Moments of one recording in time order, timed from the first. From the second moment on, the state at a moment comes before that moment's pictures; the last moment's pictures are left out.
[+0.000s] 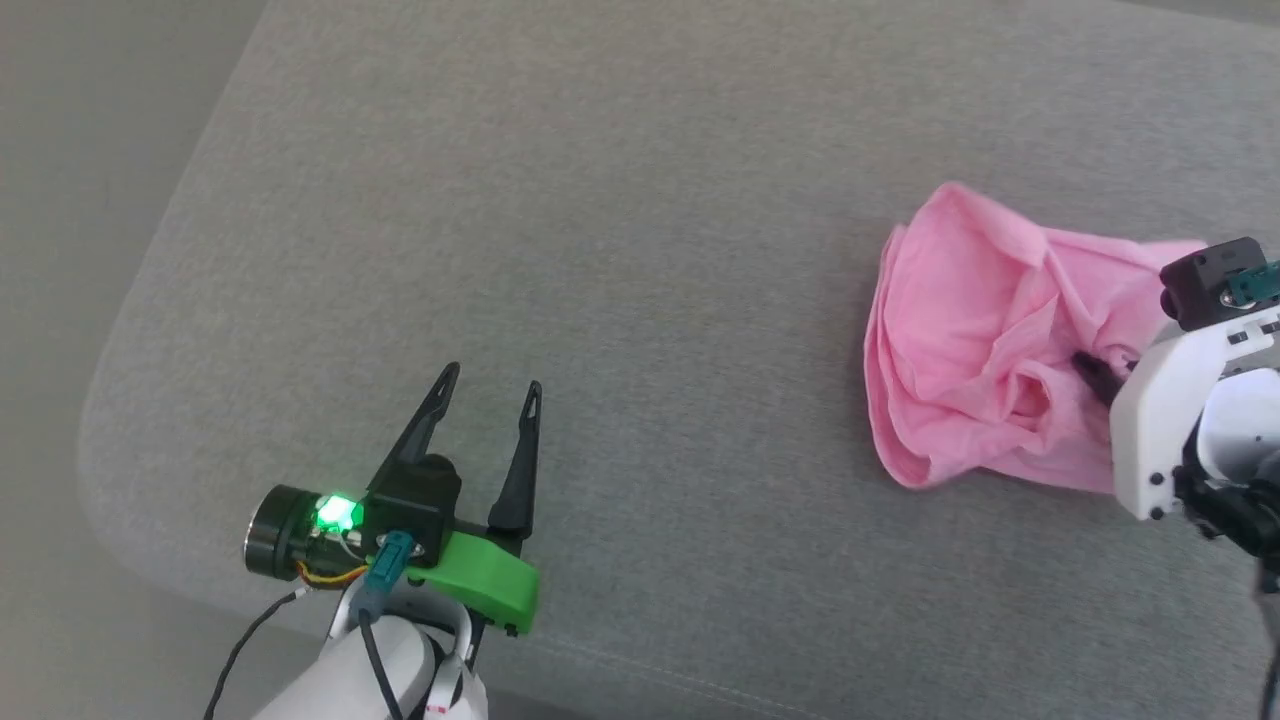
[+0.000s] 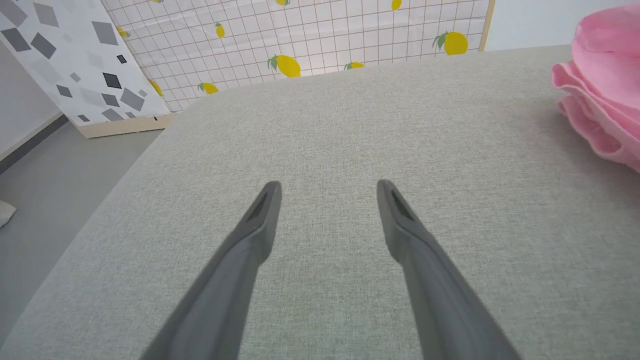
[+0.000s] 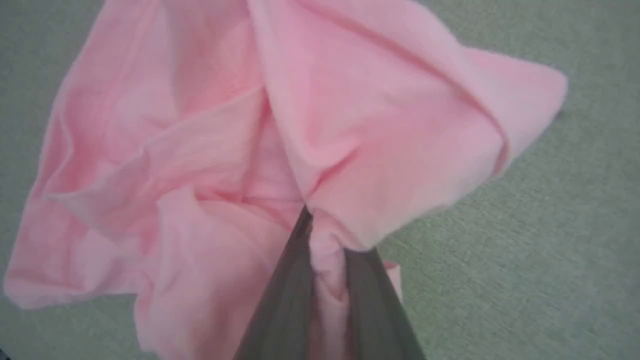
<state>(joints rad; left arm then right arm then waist) -0.32 0.46 -0.75 0.03 -0.48 0.40 -0.25 -0.35 -0.41 0.07 0.04 0.38 0.13 0.78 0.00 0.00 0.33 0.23</state>
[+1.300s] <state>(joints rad) -0.35 0.55 -0.73 -0.14 -0.46 0.40 -0.23 -0.38 -1.06 -0.03 0.59 0.31 0.13 0.26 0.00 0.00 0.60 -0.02</state>
